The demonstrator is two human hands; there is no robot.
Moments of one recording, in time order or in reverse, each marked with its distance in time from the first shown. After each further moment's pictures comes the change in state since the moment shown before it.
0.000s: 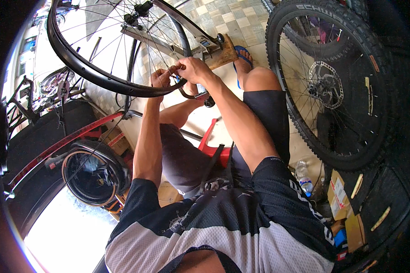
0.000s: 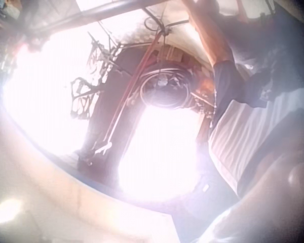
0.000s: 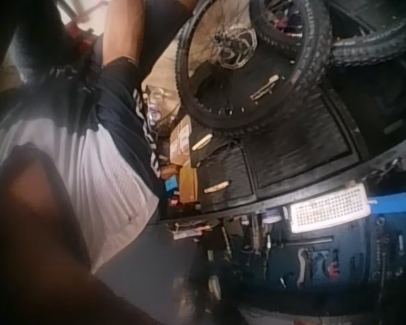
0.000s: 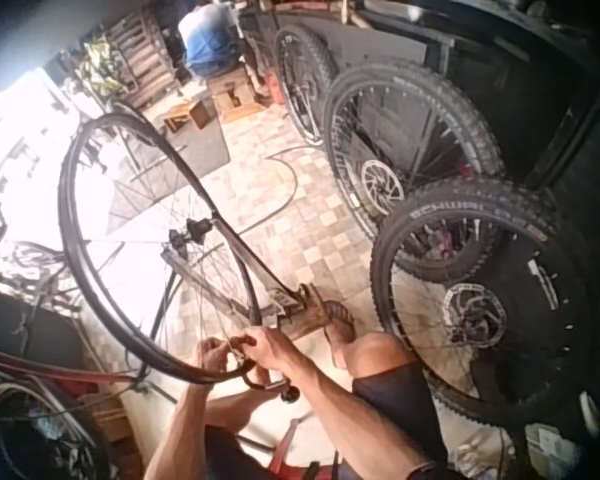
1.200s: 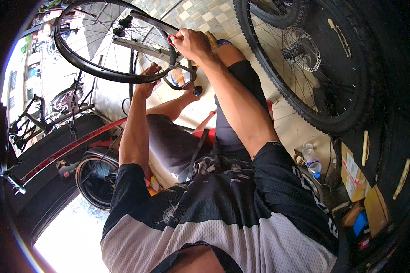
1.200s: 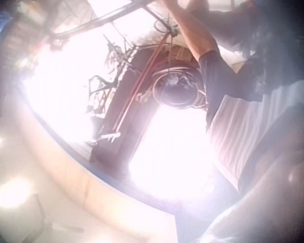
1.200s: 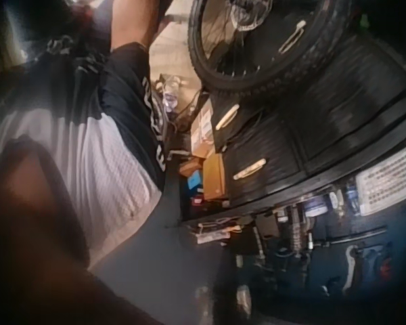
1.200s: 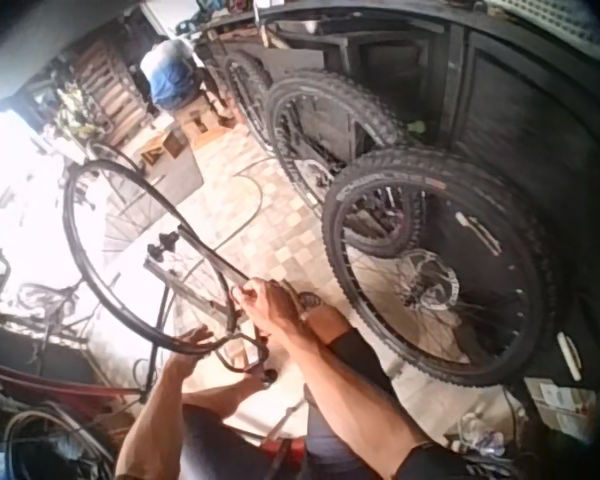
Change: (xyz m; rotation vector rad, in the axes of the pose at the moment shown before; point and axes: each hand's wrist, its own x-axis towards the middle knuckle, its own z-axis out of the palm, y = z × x) left_hand -0.029 0.023 -0.001 -0.124 -0.195 -0.091; right_hand -0.082 -0.042 -0.101 -0.026 0.522 -0.004
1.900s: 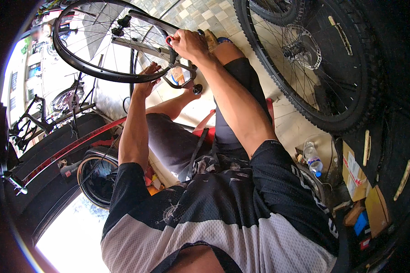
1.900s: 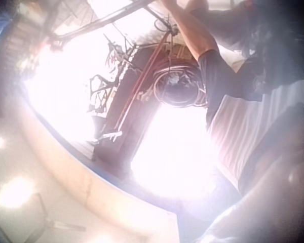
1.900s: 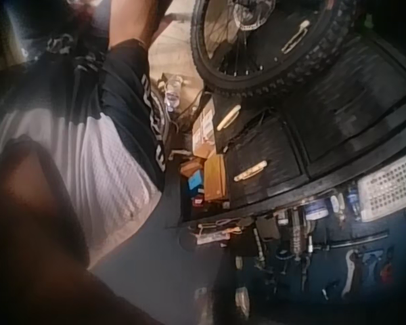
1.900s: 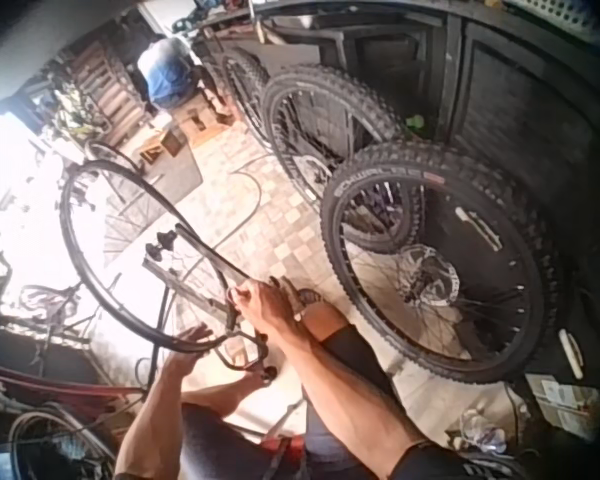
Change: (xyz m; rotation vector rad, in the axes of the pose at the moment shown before) left_hand -0.003 0.002 0.001 -0.010 -0.006 -0.011; right_hand -0.002 0.001 0.006 -0.053 -0.010 -0.007
